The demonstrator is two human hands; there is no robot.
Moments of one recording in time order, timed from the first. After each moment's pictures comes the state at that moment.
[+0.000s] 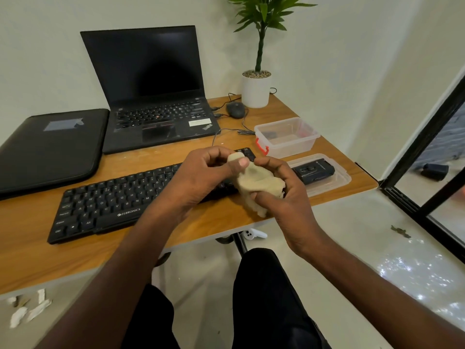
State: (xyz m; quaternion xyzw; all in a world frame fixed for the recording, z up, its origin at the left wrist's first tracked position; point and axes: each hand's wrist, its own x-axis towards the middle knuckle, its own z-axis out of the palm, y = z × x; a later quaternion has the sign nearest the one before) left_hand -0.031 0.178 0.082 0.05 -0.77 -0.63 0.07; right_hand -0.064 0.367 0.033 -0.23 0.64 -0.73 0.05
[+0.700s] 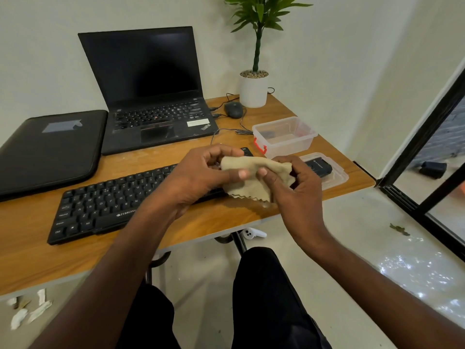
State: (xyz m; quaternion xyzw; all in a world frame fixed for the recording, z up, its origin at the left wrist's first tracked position) left_hand -0.033 0.174 0.085 0.02 -0.75 -0.65 0.02; right_hand -0.066 0.372 0.040 -0.19 0.69 -0.69 -0.11
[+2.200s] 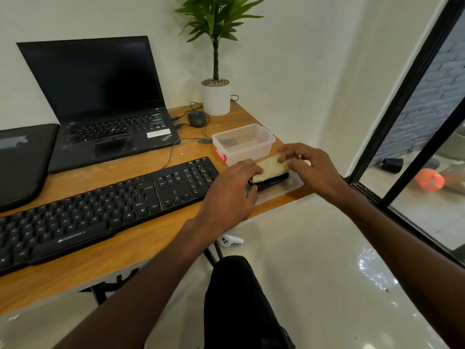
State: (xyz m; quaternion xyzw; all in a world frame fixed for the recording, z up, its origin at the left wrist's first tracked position) left_hand -0.104 0.284 0.020 -0.14 -0.92 -0.30 0.19; right_hand -0.198 0.505 0.039 -0.23 0.85 -0.48 -0.07
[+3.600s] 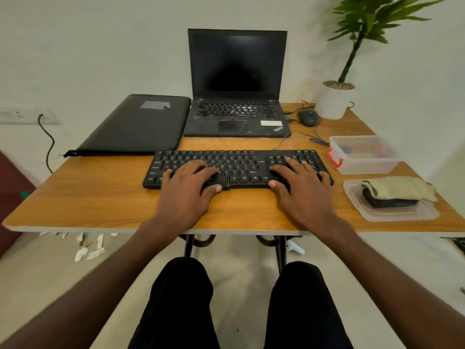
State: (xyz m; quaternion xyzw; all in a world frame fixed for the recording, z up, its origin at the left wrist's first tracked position) left_hand 0.058 0.057 0.011 0.19 -0.96 -0.11 0.19; right_hand -0.108 0.278 0.008 -0.33 0.93 -0.14 -0.08
